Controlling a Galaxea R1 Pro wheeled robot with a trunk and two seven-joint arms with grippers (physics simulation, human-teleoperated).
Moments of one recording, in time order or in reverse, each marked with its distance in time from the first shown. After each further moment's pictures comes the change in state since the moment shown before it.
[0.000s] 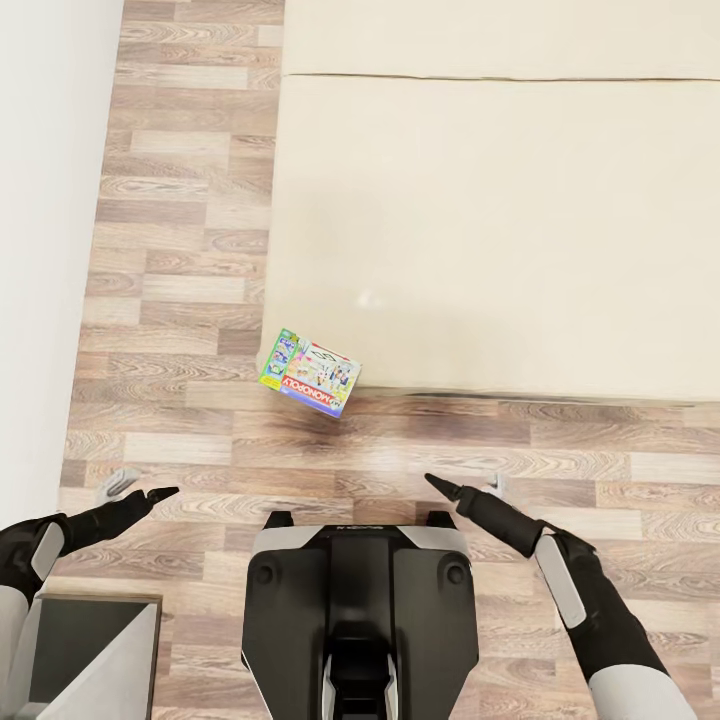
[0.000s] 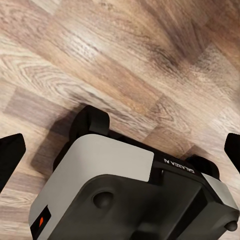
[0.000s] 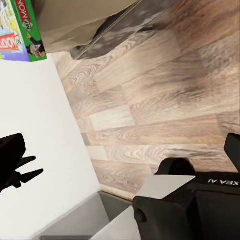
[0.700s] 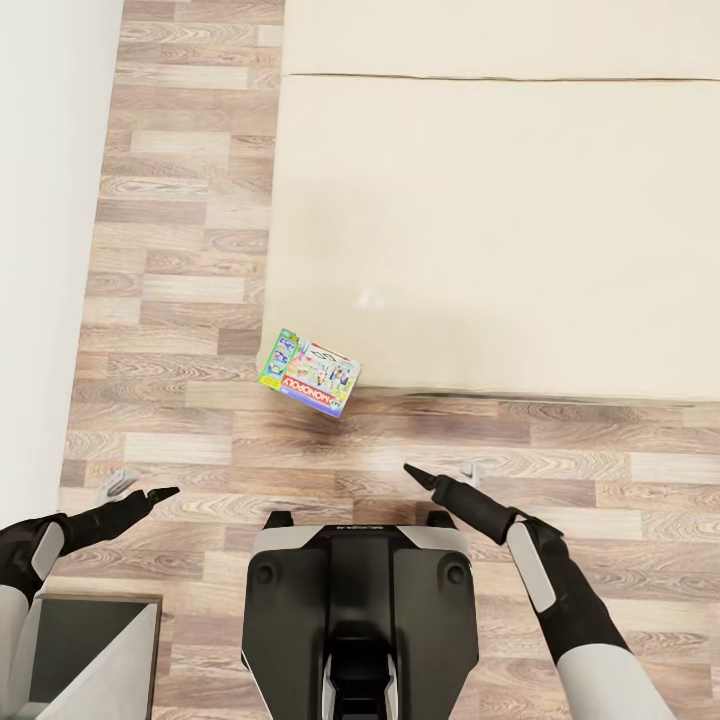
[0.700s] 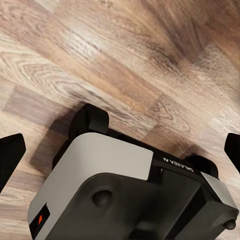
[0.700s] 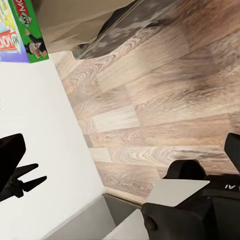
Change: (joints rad) left arm -0.001 0.000 -0.001 0.000 0.000 0.010 0.000; right arm -0.049 0.067 0.045 0.034 -0.015 -0.008 -0.097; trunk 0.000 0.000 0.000
